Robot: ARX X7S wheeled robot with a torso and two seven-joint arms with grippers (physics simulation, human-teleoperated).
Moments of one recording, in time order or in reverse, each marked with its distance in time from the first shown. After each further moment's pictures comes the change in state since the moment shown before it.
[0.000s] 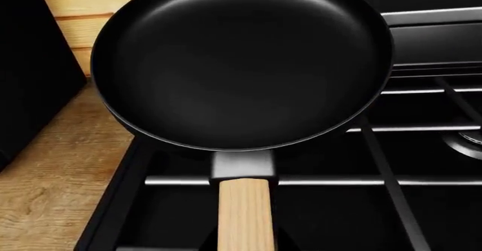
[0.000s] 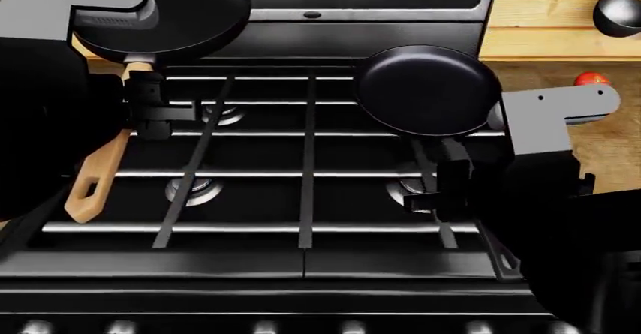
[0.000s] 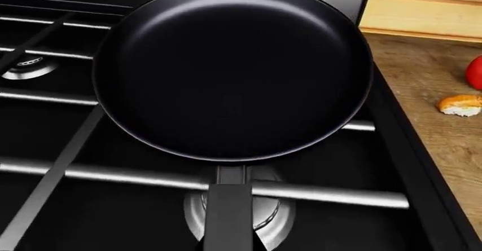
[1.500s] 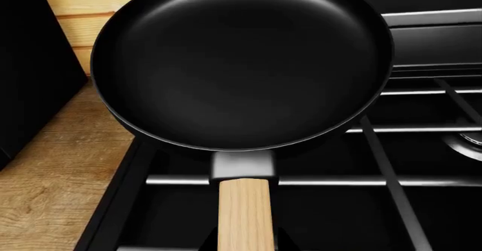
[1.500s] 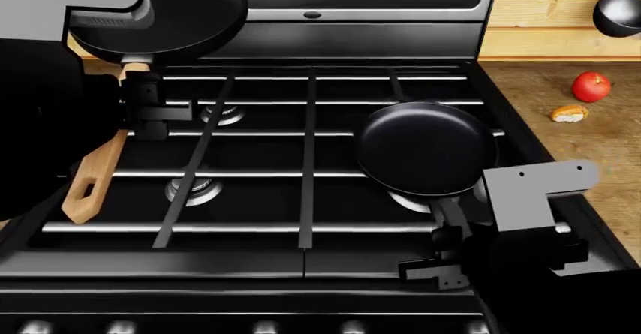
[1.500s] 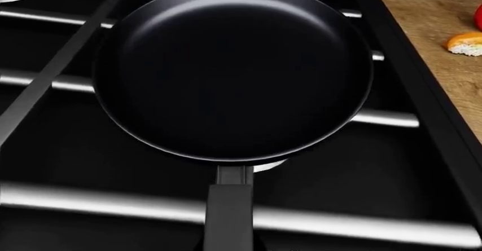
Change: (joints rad) left arm 0.000 -0.013 0.005 0.002 0.003 0.008 0.014; right arm -0.171 0.200 -0.244 -0.239 -0.075 -0.324 -0.043
